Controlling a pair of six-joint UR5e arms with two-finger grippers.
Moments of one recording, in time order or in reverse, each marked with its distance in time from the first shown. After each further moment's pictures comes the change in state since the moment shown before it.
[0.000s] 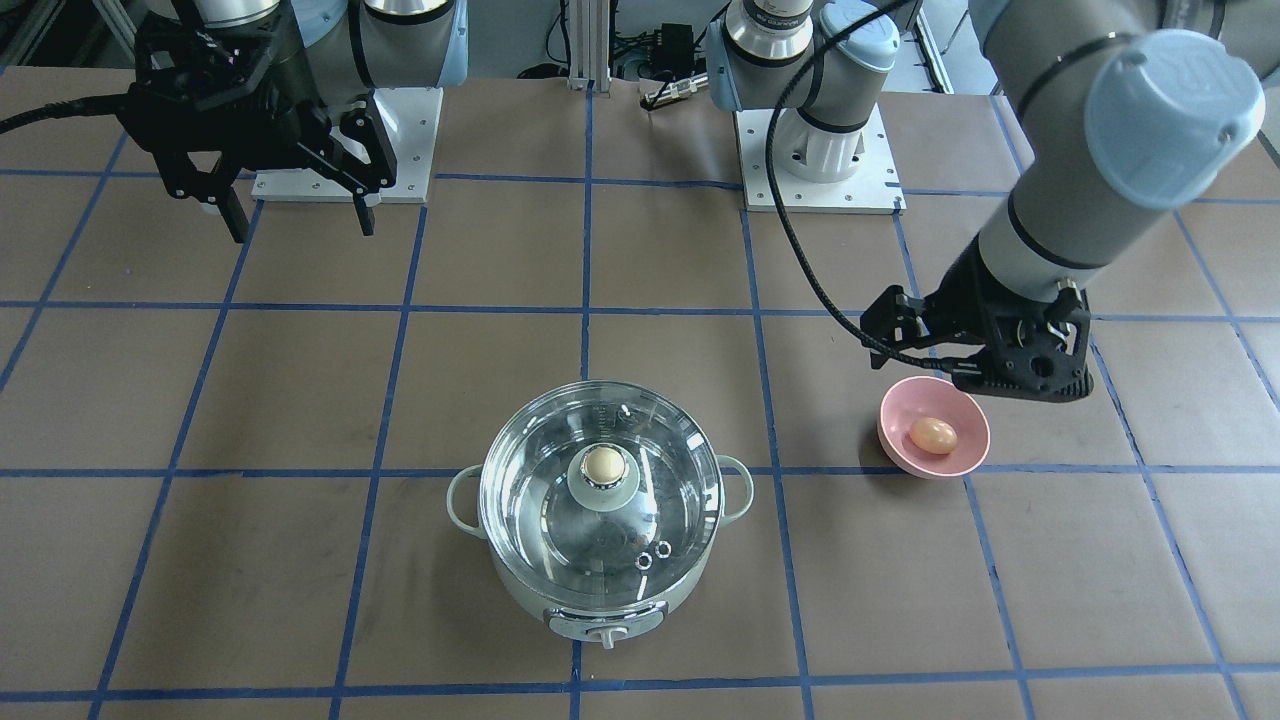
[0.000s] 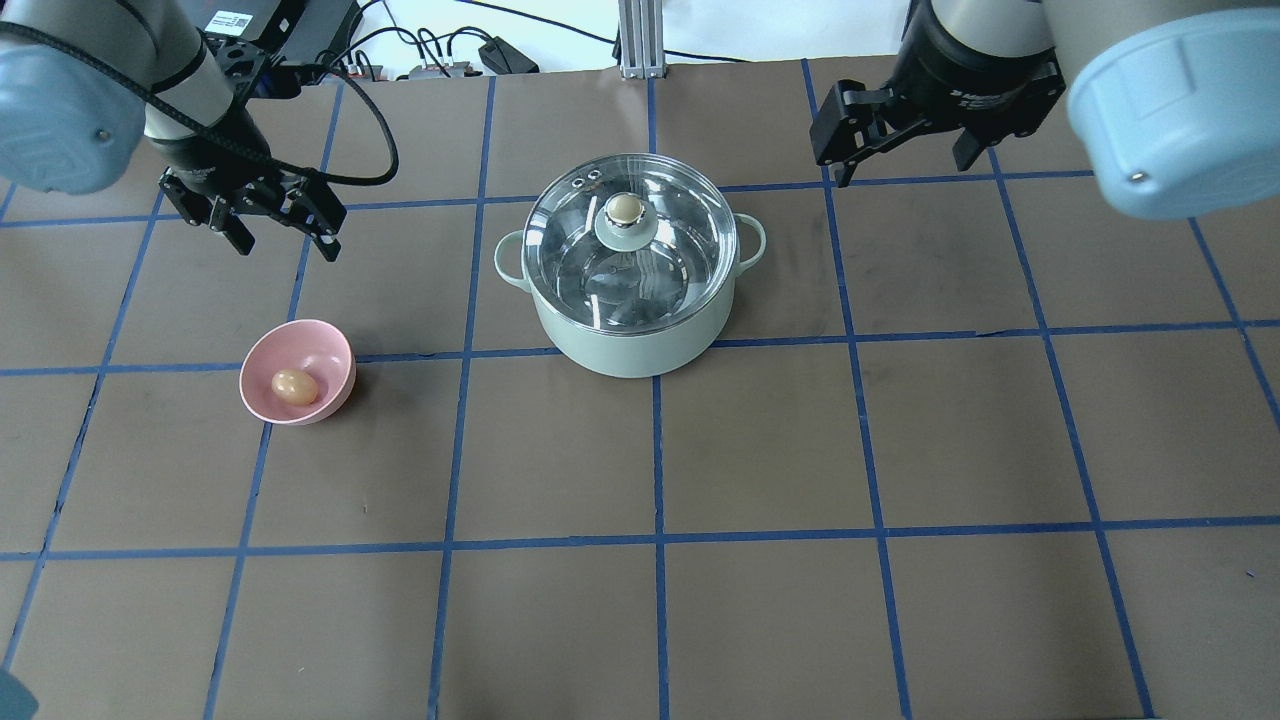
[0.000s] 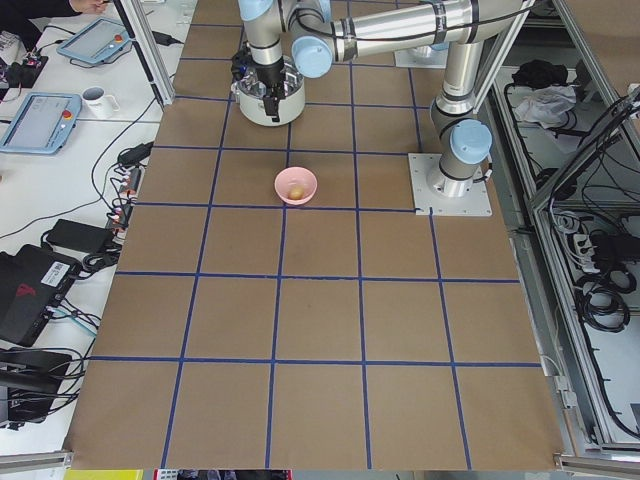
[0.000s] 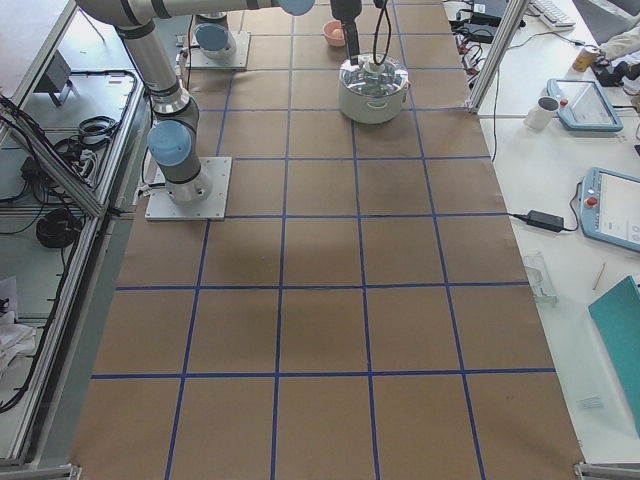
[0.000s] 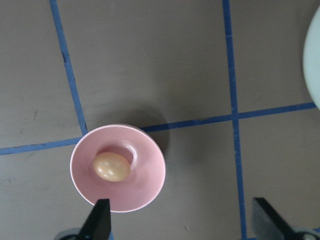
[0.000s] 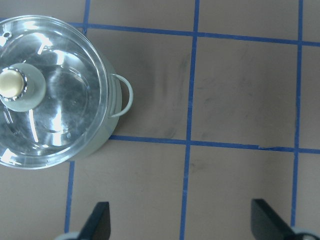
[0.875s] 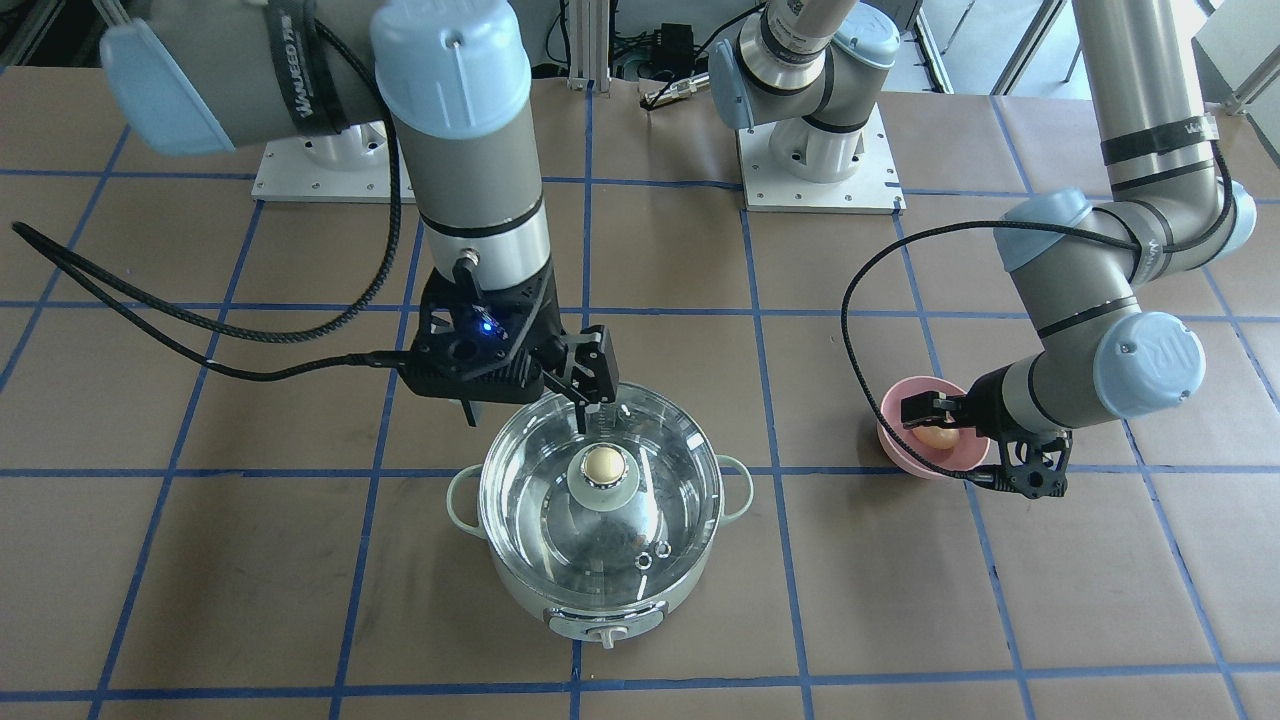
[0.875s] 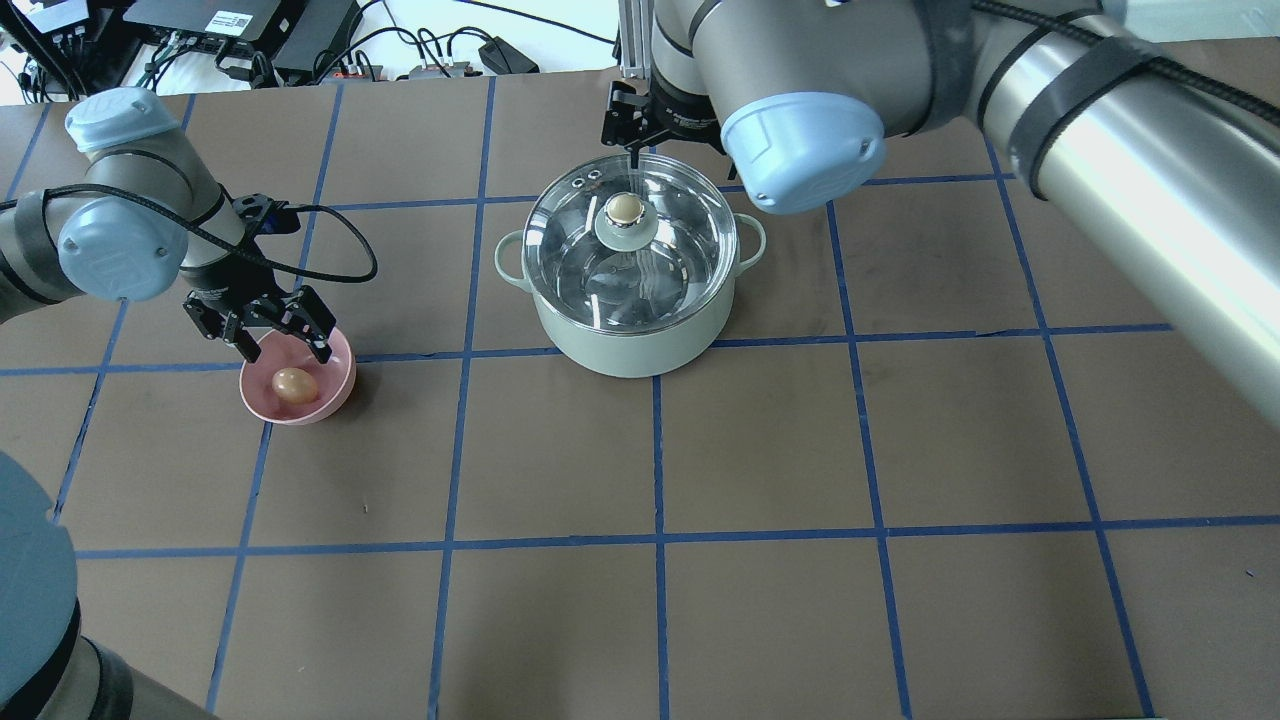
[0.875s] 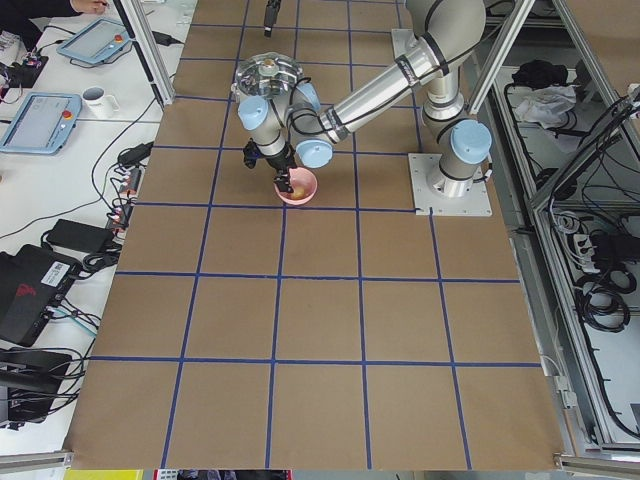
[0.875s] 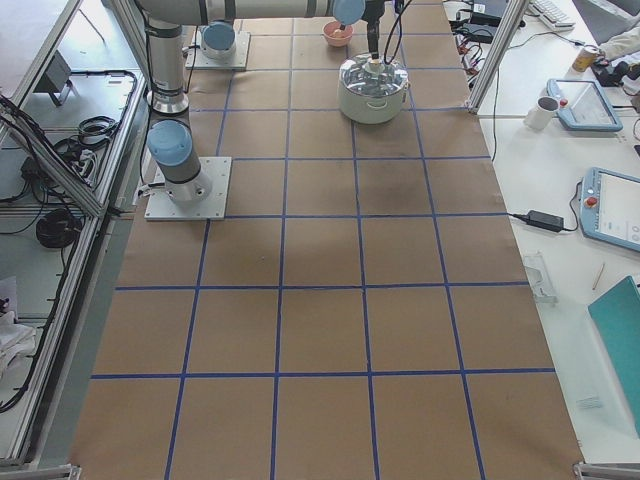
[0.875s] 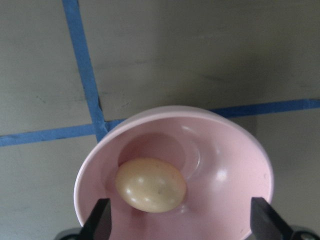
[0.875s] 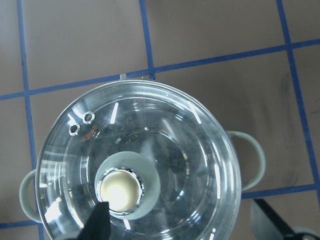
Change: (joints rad) left arm 0.142 -0.155 -0.198 0.179 0.024 0.086; right arm 0.221 0.340 -0.129 -0.279 0.014 0.458
